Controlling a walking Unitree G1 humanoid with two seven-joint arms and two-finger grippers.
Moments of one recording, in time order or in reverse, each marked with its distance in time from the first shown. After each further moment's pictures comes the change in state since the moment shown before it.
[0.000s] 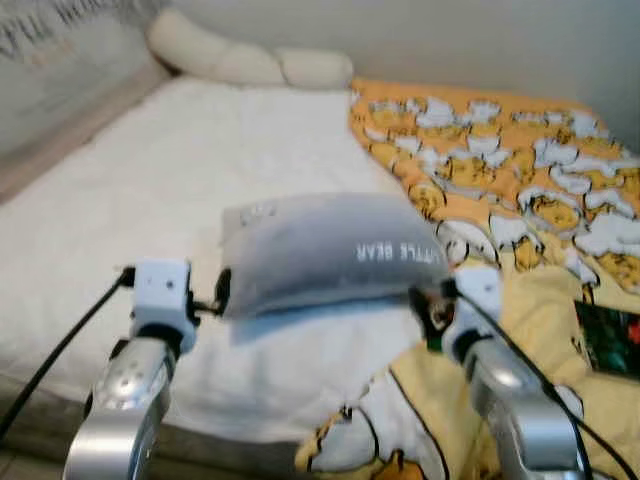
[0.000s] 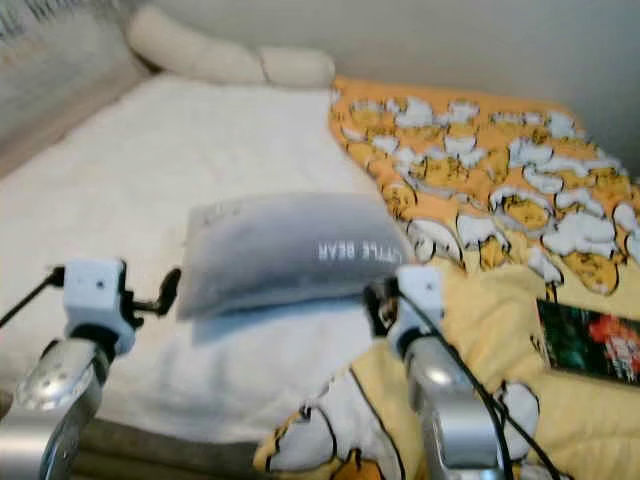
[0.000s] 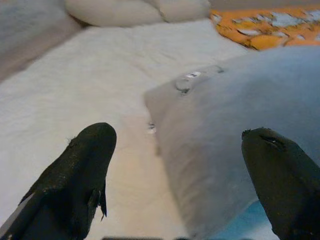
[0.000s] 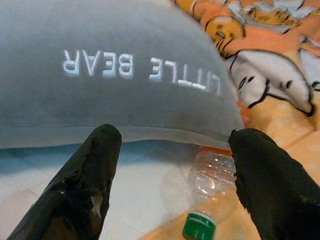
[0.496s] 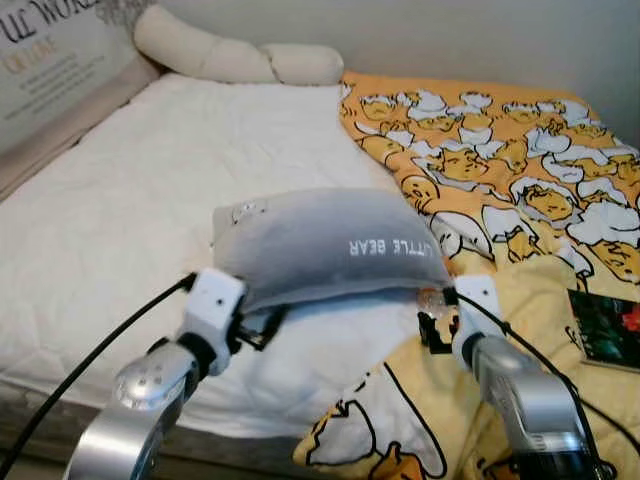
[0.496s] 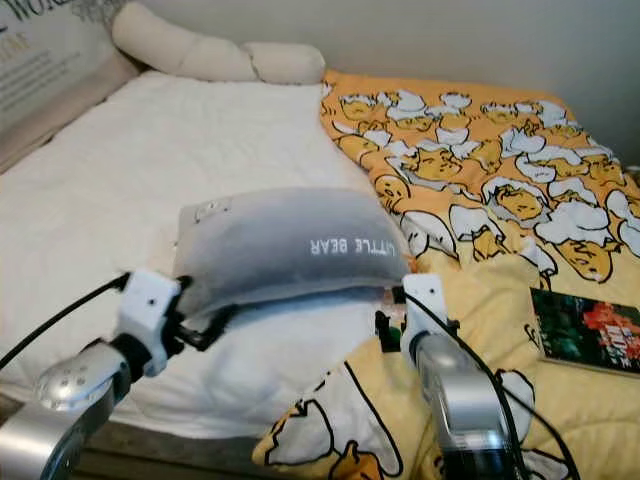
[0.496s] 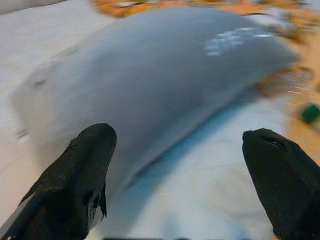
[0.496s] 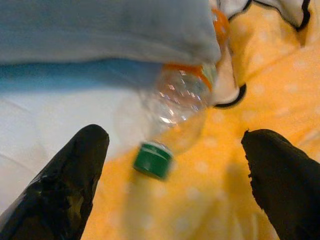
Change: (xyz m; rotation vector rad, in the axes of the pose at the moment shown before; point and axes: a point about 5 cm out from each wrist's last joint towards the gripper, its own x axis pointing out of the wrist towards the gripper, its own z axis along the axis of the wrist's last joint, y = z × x) left arm -0.002 -0.032 0.003 0.102 0.068 -0.463; right arm 0.026 -0.023 -0.020 -0.069 0.294 -0.079
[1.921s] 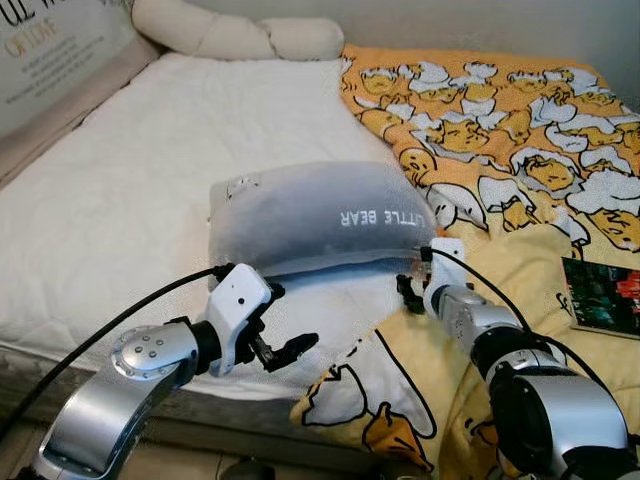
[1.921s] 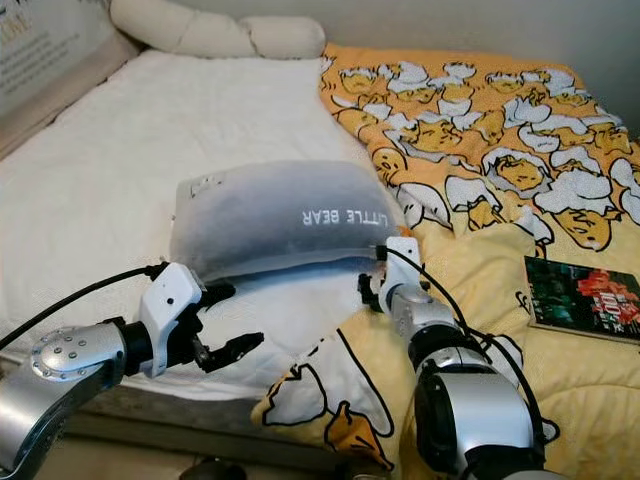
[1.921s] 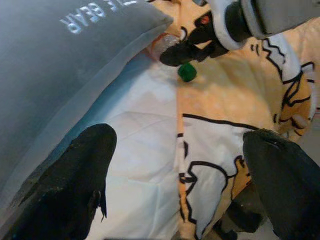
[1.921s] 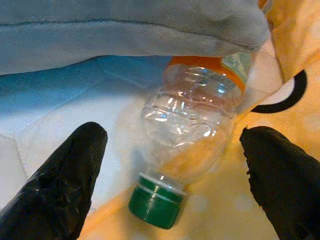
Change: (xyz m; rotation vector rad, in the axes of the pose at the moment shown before) left arm -0.004 -0.008 0.018 0.094 0.056 -0.347; right arm 0.066 0.015 0.043 0.139 -0.029 0.051
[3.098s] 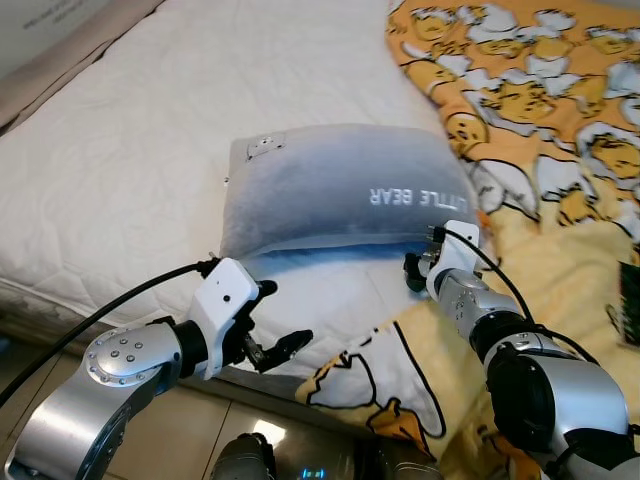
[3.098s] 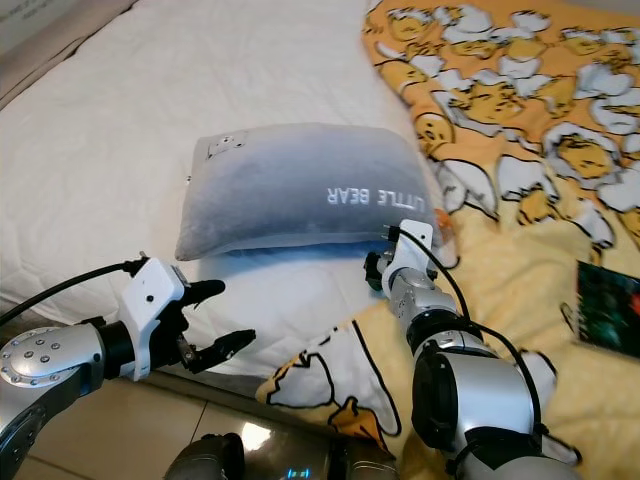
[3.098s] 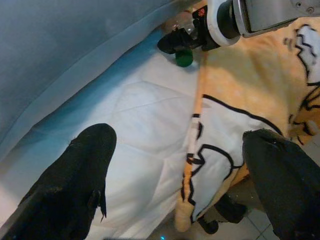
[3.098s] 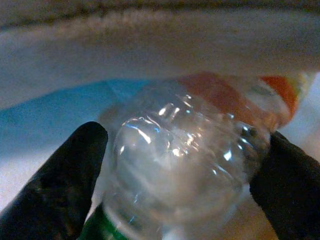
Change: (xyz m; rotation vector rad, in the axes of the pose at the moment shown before) left arm -0.019 -0.003 0.012 -0.008 -0.011 0.024; right arm -0.001 -0.002 0.018 0.185 -0.056 -0.076
